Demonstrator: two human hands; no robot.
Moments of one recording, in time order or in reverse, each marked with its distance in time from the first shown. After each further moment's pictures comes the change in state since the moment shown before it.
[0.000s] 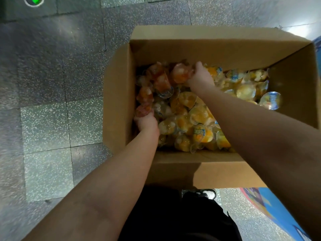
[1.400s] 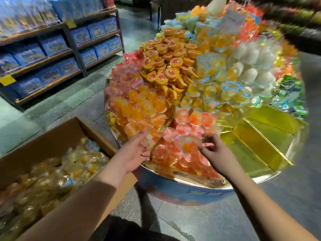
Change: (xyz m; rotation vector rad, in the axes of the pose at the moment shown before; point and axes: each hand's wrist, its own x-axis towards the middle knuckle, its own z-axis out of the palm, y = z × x) left_hand -0.533 -0.197 0.196 0.299 -1.486 0.192; right_hand -0.562 0.506 -0.294 0.616 0.773 0.310
